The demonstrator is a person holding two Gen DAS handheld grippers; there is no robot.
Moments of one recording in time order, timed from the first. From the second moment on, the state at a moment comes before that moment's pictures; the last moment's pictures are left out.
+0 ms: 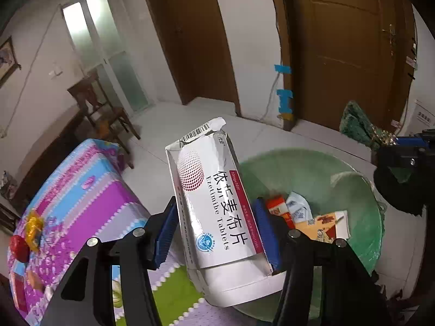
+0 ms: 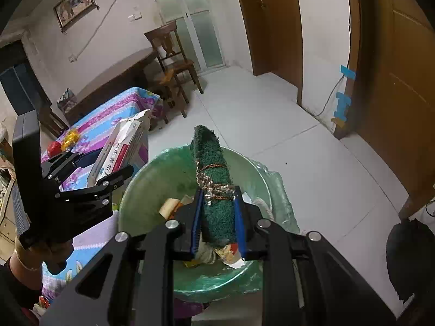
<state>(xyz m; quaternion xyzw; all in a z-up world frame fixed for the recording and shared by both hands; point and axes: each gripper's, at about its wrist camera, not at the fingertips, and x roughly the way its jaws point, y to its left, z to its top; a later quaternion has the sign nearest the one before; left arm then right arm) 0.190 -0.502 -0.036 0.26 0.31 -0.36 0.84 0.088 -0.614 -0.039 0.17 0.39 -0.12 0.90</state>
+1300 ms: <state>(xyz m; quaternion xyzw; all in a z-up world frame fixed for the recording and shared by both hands) 0.208 -0.435 -0.031 0.24 0.30 -0.31 0.87 0.094 -0.589 -0.022 0.12 0.32 -0.14 0.93</state>
